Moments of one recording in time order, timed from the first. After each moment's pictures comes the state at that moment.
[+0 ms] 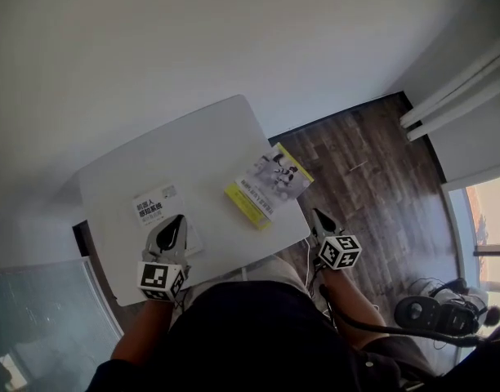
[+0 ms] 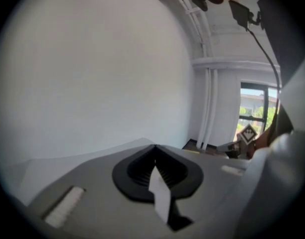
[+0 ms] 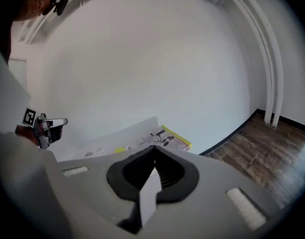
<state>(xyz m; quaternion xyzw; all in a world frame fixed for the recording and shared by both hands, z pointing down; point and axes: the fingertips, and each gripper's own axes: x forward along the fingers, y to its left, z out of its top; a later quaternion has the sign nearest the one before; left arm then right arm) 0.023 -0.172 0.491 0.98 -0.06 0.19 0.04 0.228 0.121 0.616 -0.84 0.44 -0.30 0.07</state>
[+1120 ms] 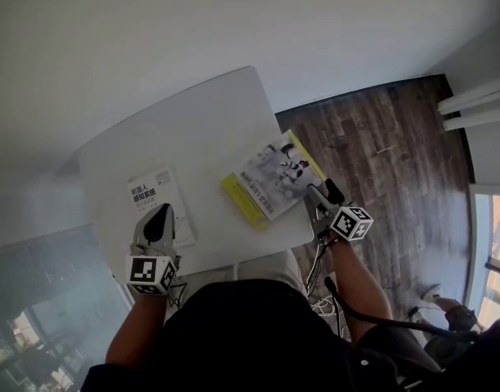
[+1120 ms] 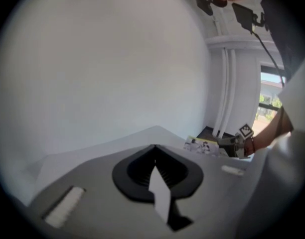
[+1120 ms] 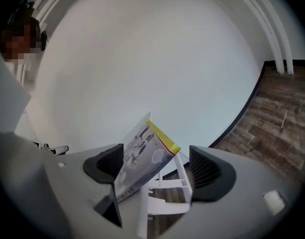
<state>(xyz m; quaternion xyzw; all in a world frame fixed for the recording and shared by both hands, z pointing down) 0.046 -0.191 0.518 0.95 -0.15 0.27 0.03 0.312 0.080 0.702 -0.76 0.48 -0.38 0.22</state>
